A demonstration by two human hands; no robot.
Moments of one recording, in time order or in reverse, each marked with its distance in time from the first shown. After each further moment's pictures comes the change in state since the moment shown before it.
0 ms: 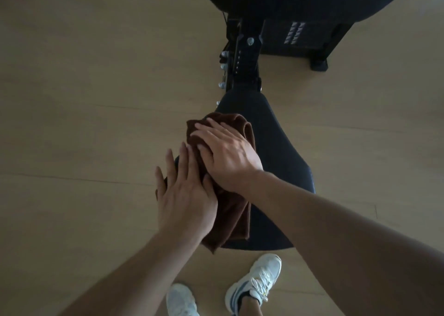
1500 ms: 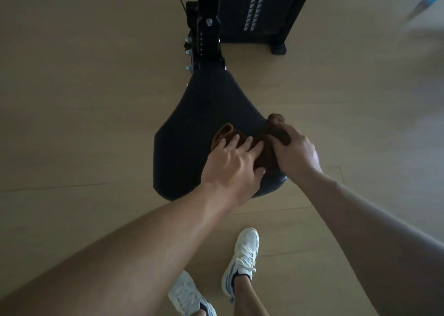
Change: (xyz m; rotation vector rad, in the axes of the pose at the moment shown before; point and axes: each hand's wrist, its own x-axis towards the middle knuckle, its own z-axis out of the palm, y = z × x) left_hand -0.035 0.075 0.000 0.126 -0.173 0.713; right_hand -0.143 0.039 -0.069 0.245 0.271 0.925
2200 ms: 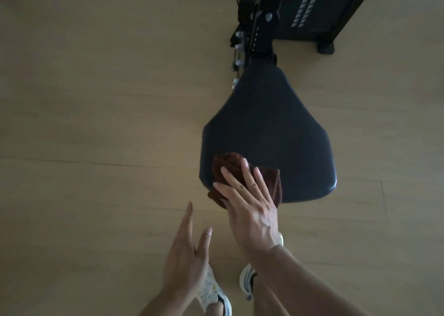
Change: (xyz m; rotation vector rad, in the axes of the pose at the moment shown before) left_hand -0.191 -0.063 0.093 -0.733 0.206 -0.833; right_hand -0.124 -0.015 0.133 -0.090 0.068 -0.935
